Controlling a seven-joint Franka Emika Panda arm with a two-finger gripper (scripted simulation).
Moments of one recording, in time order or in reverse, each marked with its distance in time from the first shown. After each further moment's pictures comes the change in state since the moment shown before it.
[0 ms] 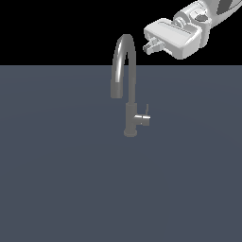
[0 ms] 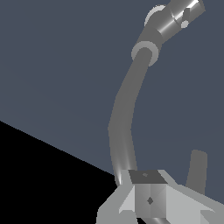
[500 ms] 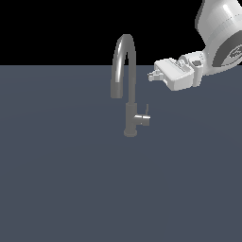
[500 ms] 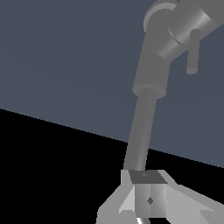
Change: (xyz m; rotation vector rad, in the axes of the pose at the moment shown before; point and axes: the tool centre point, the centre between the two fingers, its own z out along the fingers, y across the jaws) arm 0.092 0.012 0.014 0.240 -0.180 0.243
